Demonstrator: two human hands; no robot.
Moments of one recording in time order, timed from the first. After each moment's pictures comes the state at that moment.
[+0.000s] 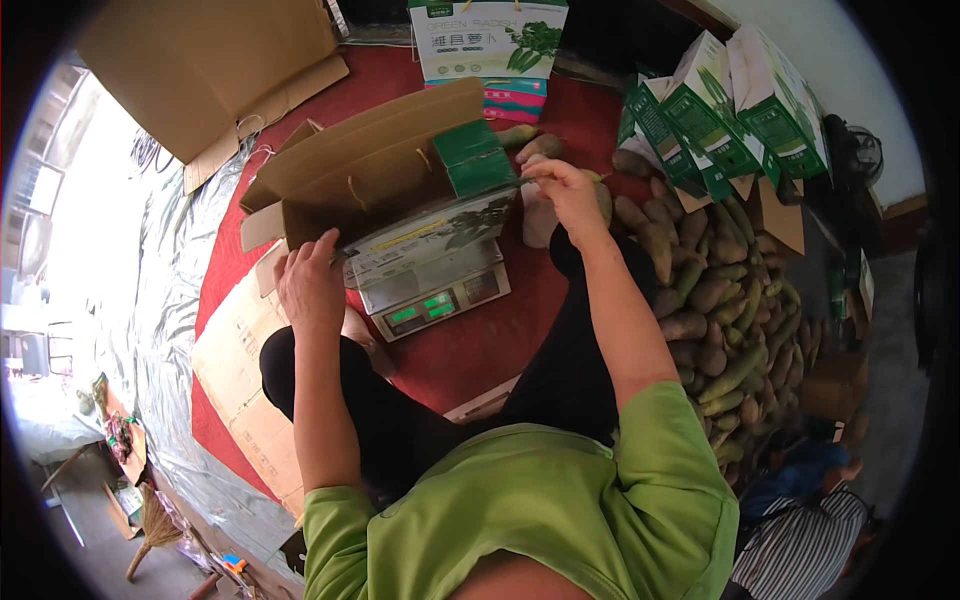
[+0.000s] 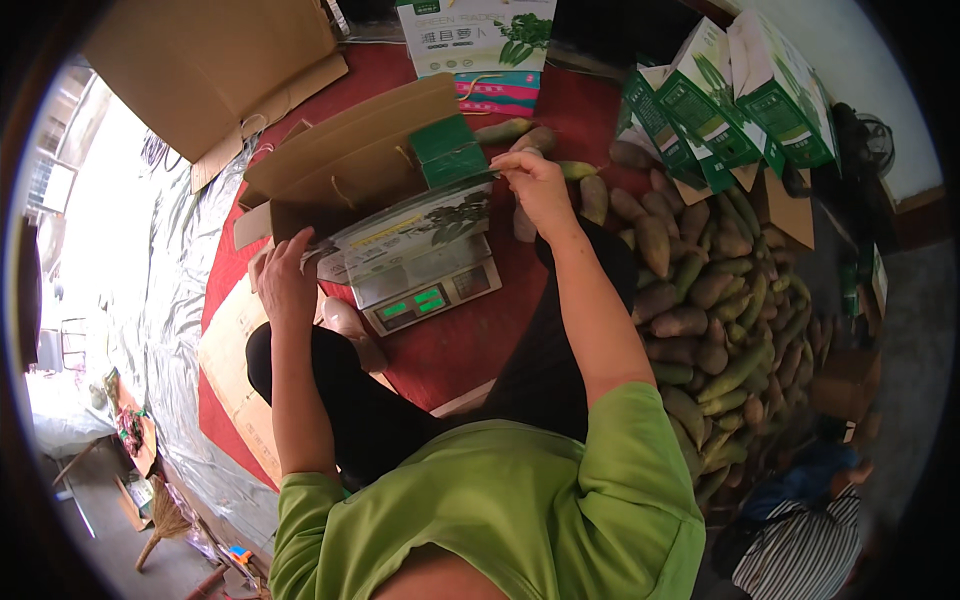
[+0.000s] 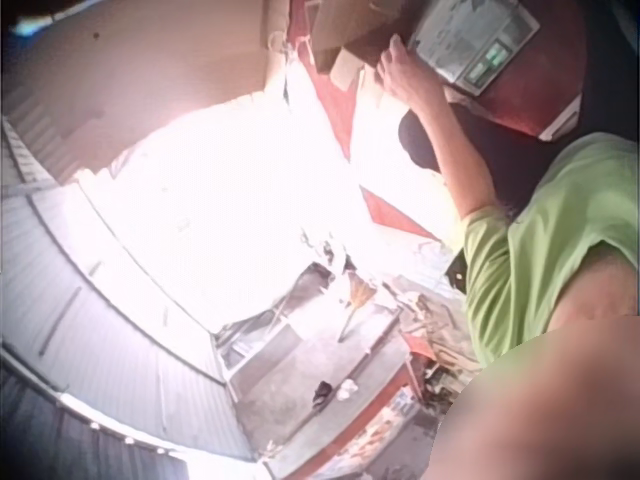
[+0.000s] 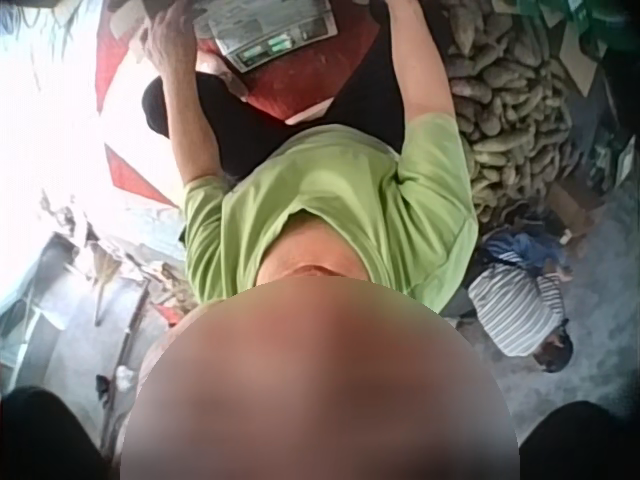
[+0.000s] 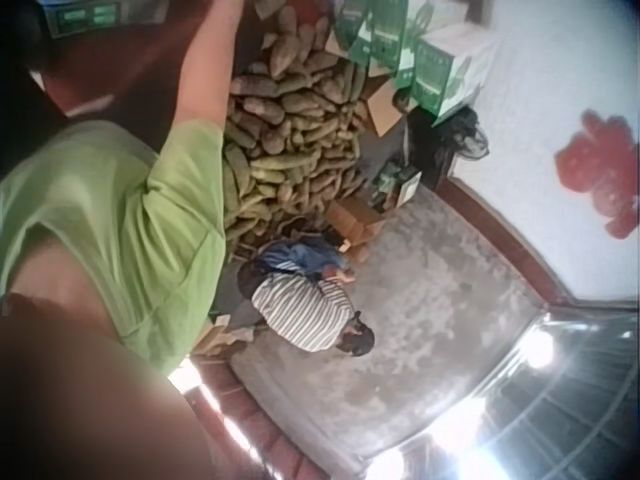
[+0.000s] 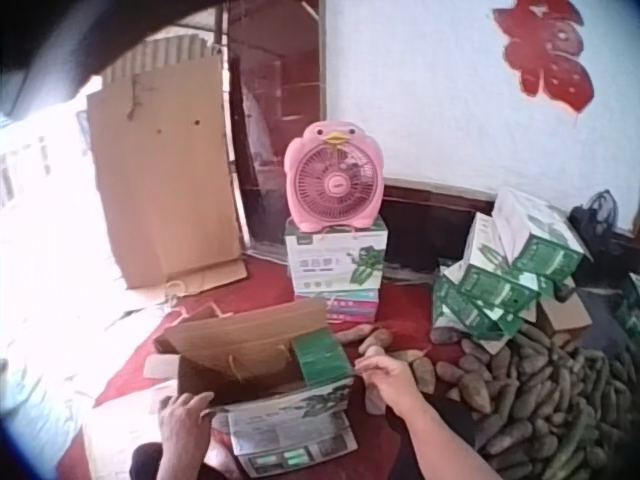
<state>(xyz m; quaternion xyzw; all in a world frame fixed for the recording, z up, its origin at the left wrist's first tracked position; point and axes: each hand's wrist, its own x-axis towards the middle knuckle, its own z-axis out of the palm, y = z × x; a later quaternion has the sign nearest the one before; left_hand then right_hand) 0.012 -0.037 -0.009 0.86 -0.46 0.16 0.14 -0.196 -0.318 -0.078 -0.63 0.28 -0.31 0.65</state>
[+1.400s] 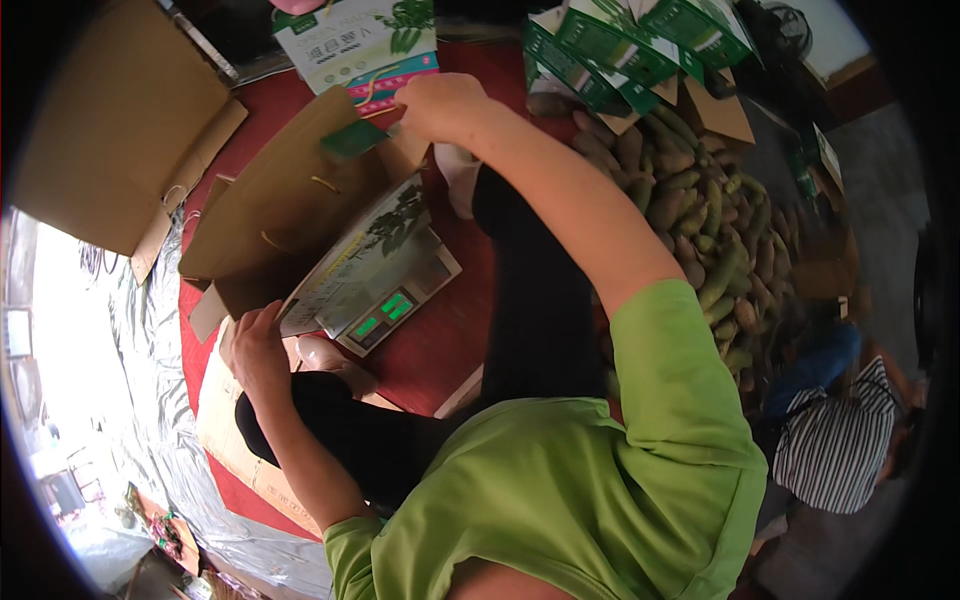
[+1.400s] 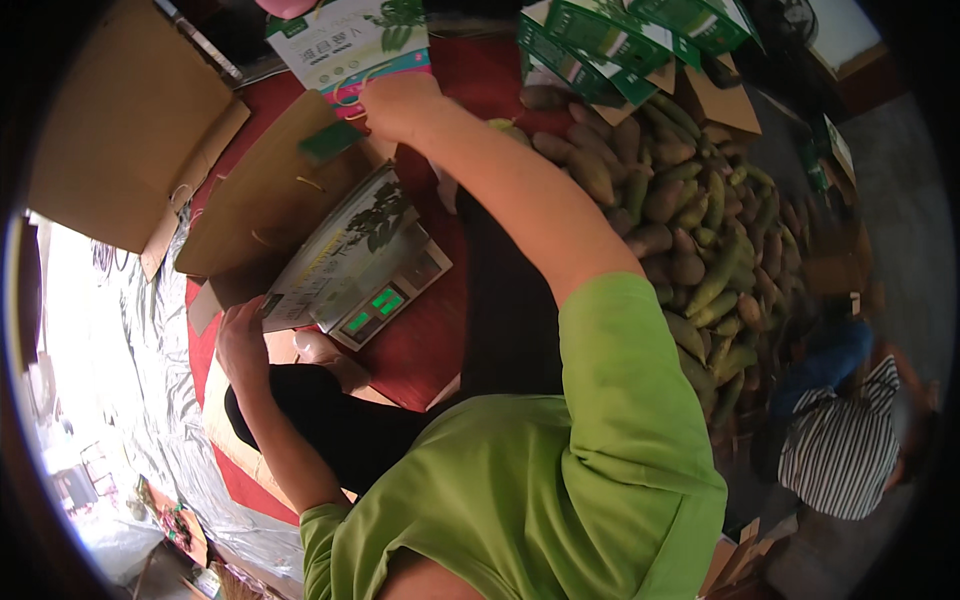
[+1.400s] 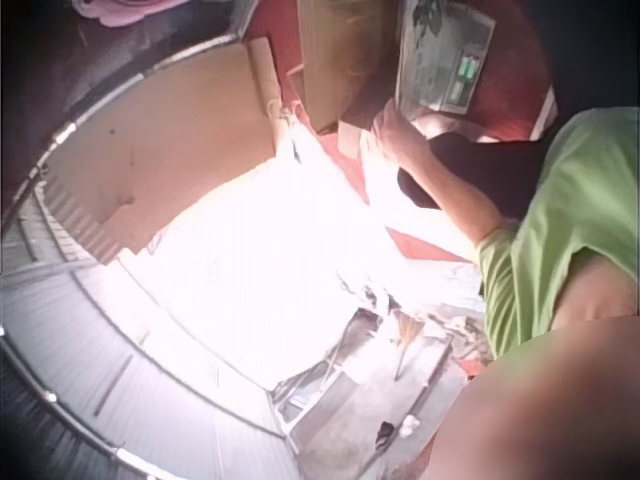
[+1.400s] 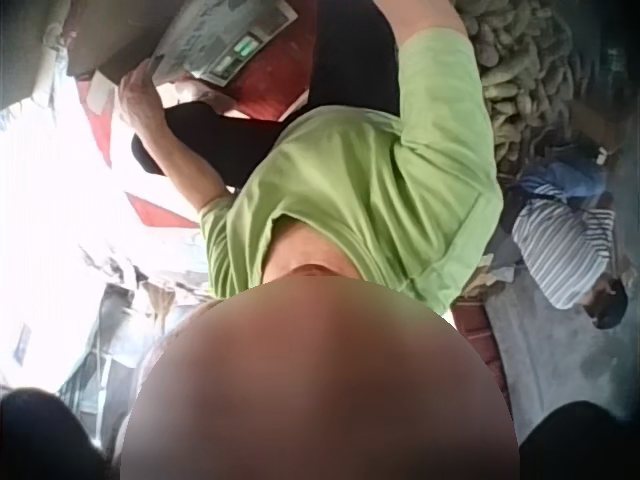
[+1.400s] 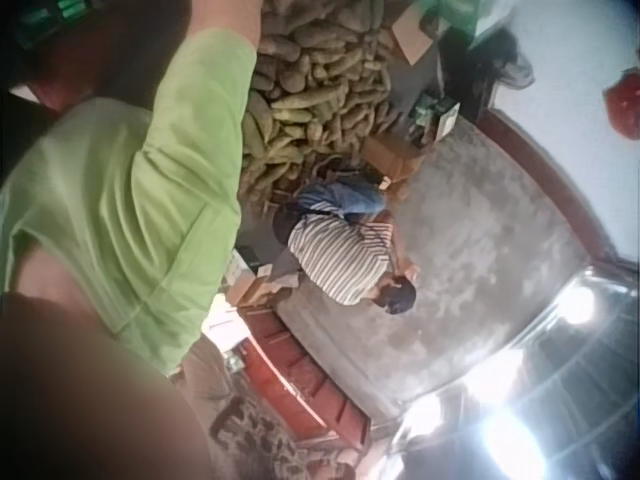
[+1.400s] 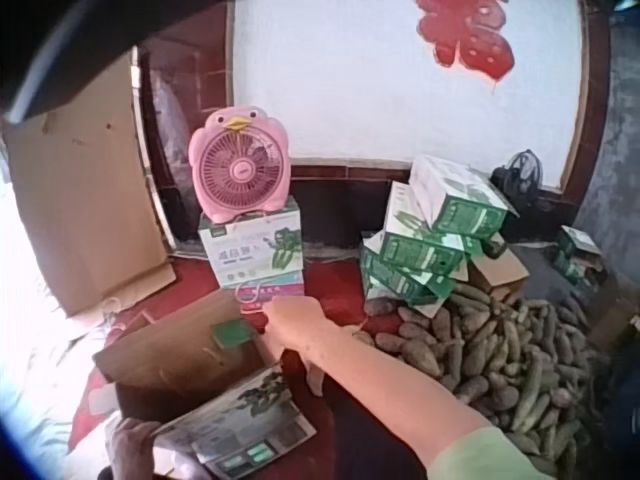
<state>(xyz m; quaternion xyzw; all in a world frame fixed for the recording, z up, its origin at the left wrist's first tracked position) 0.005 -0.025 -0.011 0.86 -0.48 0.08 0.14 -0.158 -0.348 0.019 -0.94 0.33 -0.05 0.10</state>
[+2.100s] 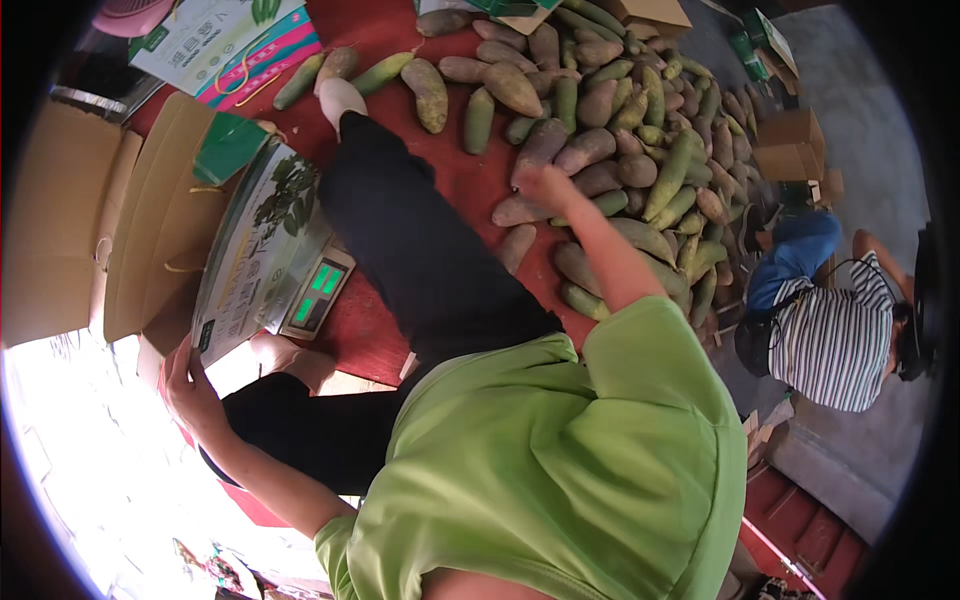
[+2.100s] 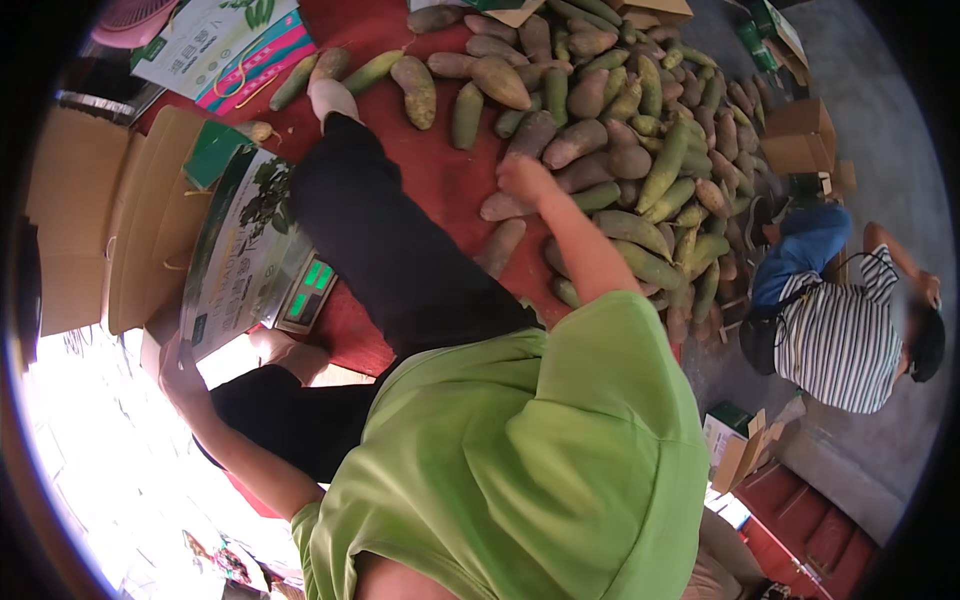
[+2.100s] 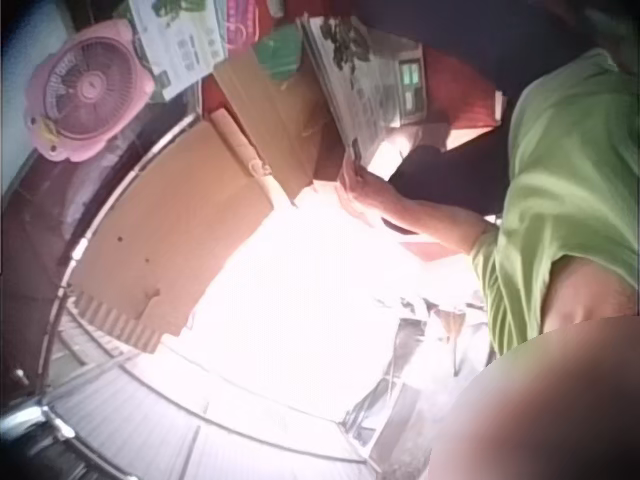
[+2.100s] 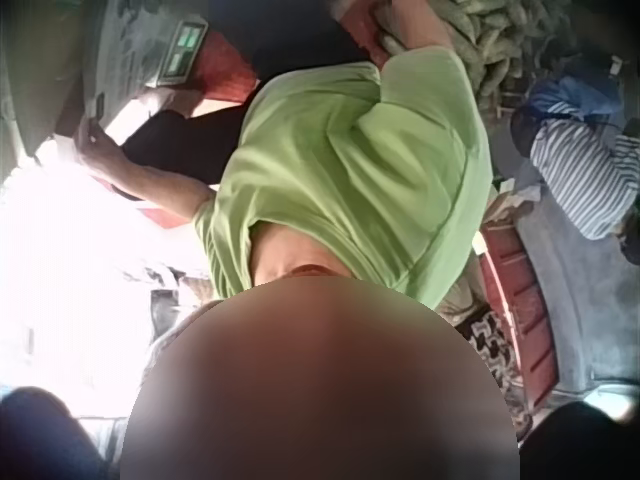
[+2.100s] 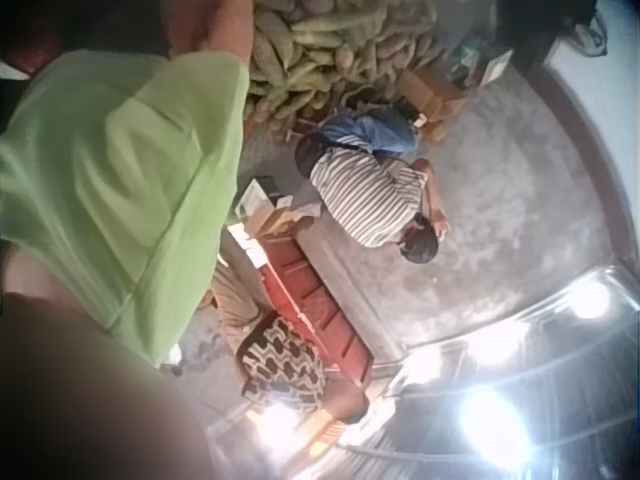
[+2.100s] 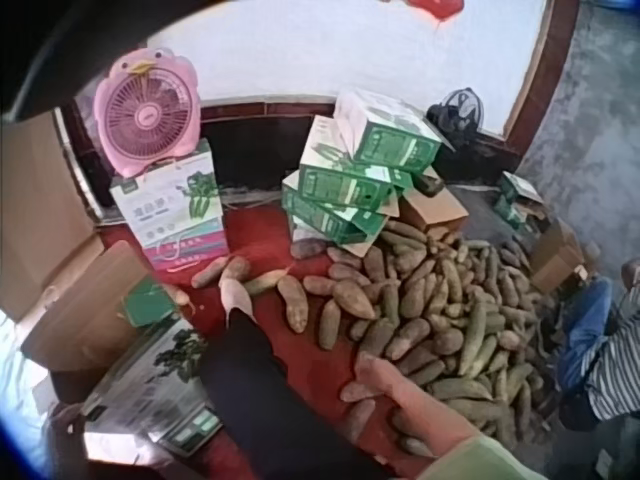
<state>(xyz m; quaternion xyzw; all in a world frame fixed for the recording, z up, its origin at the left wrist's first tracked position) 0.030 -0.010 -0.029 0.83 -0.53 0.01 0.17 -0.485 -0.269 -0.231 -0.86 0.45 0.06 0.24</state>
